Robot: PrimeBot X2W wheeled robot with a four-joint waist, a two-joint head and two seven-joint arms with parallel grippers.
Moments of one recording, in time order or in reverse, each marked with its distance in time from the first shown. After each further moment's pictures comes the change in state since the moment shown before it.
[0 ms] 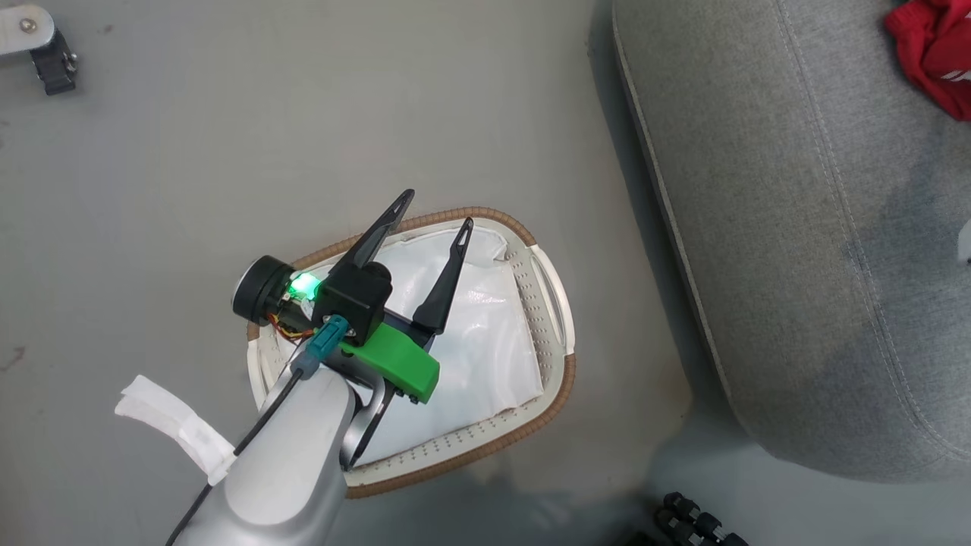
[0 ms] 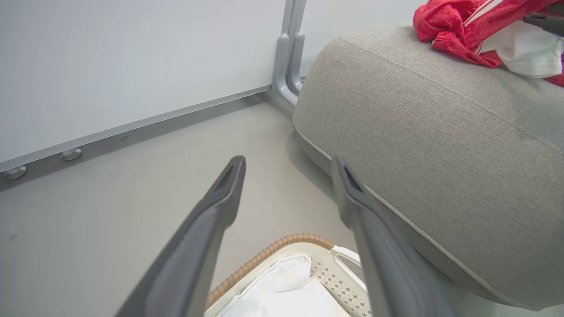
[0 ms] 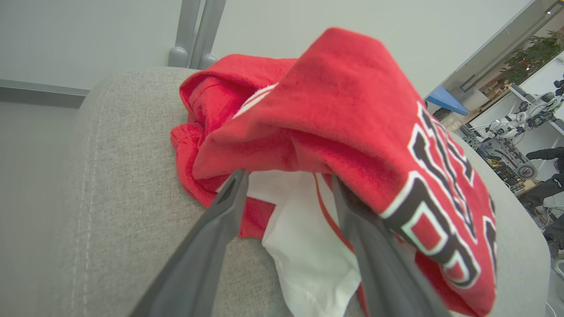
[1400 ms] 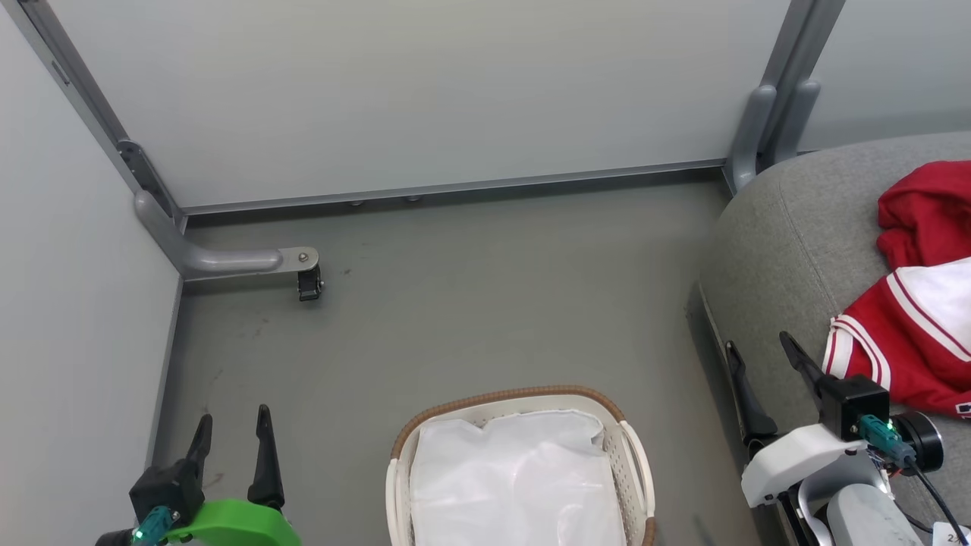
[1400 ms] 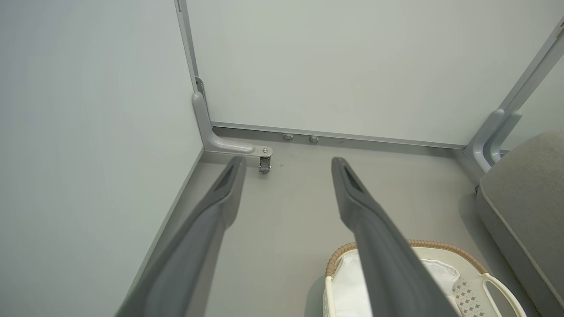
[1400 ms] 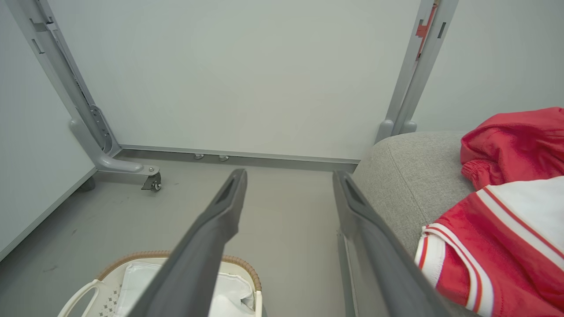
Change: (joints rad) left arm 0.466 -0.070 0.563 0.036 0.015 0.015 0.000; right arm 0.542 0.183 0.433 -0.234 0.282 0.000 0.000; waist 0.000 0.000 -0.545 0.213
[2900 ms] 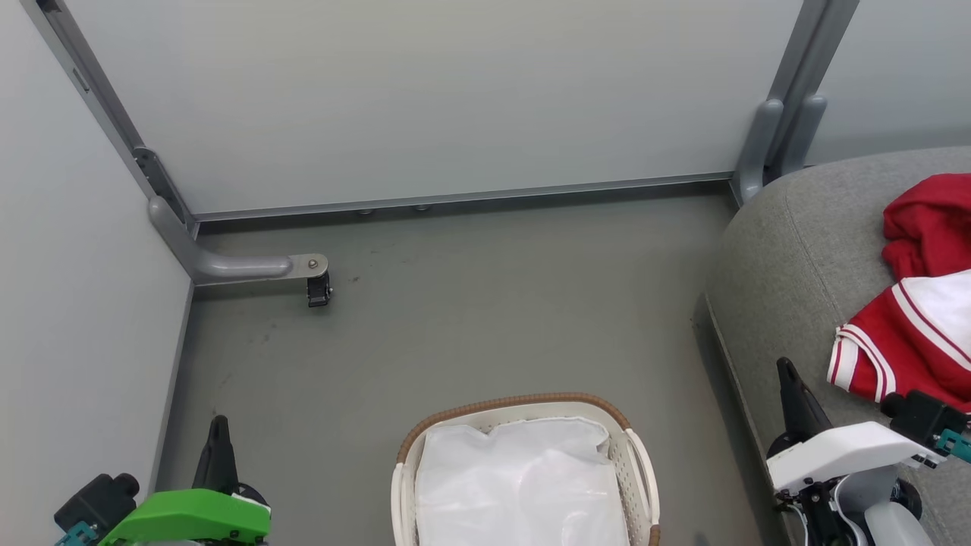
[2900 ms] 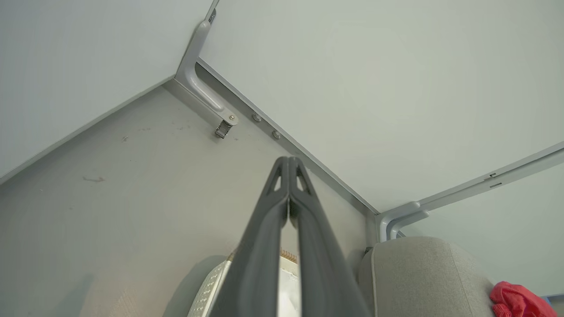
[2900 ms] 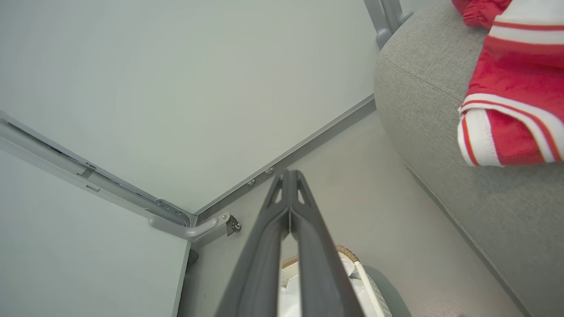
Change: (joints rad) left arm 0.013 -0.009 0.026 -0.057 -0.628 -0.009 0.164; right arm 0.040 0.026 -0.044 -0.024 0.648 0.000 0.163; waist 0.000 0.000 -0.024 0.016
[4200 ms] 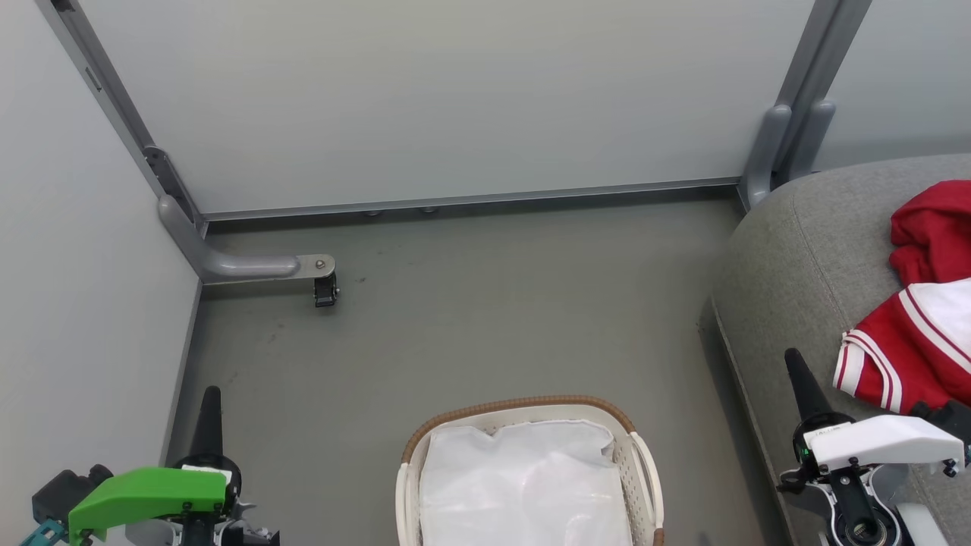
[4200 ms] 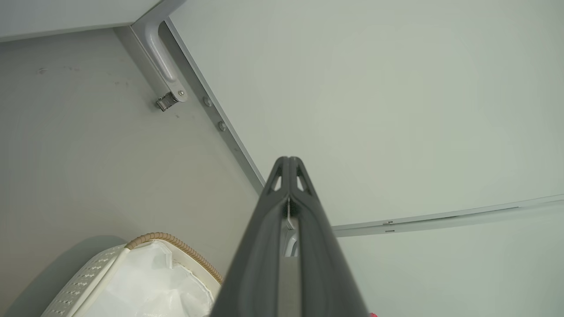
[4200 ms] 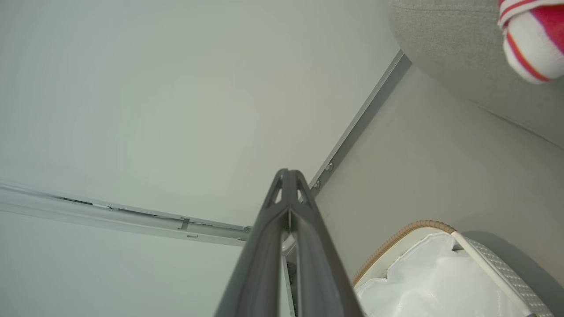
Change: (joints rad) left arm -0.033 0.001 0.031 -0.070 -0.426 -0.001 0.118; right arm 0.000 0.005 -0.036 -0.053 0.477 0.000 0.118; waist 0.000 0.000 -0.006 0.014
